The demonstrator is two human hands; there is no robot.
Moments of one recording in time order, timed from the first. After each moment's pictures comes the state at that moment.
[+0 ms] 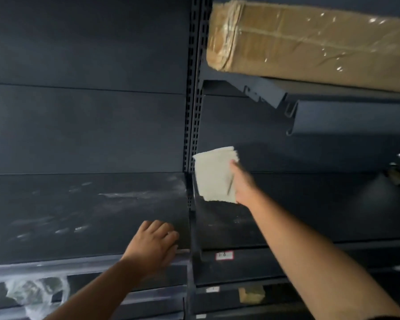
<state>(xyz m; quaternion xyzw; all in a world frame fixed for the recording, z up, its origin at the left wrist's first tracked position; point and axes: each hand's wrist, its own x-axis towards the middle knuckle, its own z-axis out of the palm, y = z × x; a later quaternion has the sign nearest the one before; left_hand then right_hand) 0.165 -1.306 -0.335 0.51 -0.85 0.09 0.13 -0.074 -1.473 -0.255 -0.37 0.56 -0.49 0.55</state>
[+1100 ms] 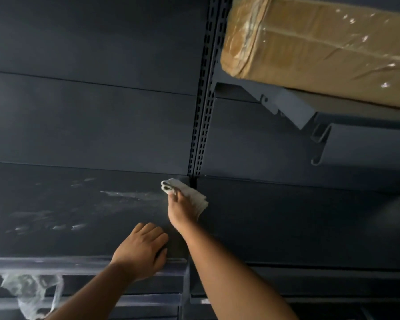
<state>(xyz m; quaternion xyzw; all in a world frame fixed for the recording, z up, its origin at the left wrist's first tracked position) 0.180 -1.318 -0.350 0.55 -0.82 0.04 0.13 0.067 -1.426 -0.308 -0.64 0.61 -0.27 0.40</state>
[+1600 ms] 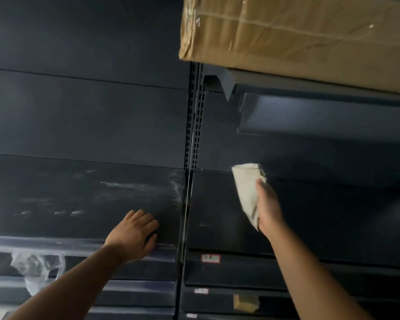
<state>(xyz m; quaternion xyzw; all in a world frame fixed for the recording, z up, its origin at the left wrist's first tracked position) 0.176 -1.318 -0.350 0.58 -0.81 0.08 0.09 -0.148 -1.427 -0.270 -0.41 0.56 -0.53 0.49</state>
